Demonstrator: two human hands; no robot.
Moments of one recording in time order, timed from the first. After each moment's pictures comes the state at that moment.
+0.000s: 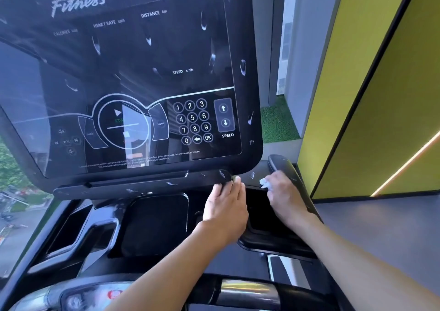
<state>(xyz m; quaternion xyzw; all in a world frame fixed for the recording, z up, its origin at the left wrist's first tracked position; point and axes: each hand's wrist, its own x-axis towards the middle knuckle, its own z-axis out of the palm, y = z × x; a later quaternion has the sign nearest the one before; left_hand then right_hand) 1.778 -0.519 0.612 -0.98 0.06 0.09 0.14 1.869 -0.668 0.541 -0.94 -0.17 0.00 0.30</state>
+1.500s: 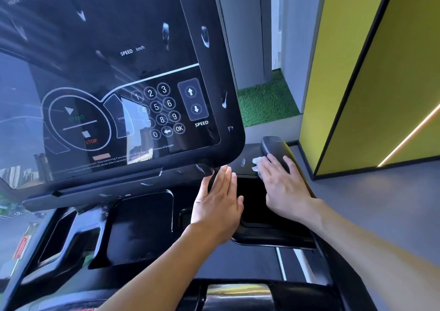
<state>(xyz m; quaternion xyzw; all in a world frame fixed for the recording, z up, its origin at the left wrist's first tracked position) 1.785 -0.522 0.584 -0.99 0.03 0.11 0.12 1.864 -0.688 0.548 -0.96 -0.27 0.08 0.06</state>
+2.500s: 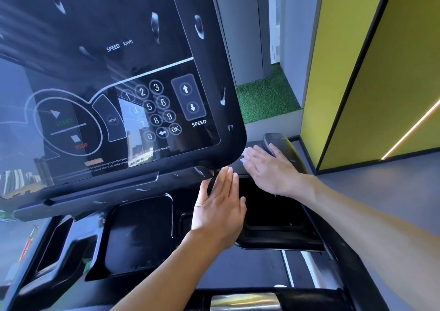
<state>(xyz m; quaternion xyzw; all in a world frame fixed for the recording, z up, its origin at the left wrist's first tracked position) 1.784 -0.520 0.580 -0.99 0.03 0.10 0.12 1.904 -0.656 0.556 -0.92 -0.30 0.17 0.18</state>
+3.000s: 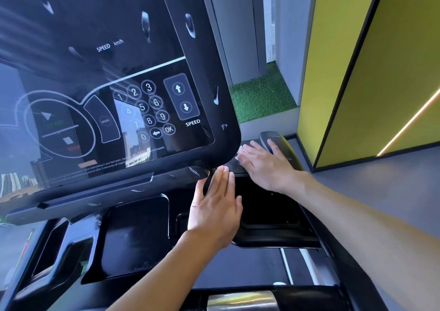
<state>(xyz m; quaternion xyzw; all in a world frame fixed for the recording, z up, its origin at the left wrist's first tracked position) 1.783 -0.520 0.579 -0.99 0.04 0.07 0.10 1.908 -0.653 0.550 -0.93 -0.28 0.15 0.19</state>
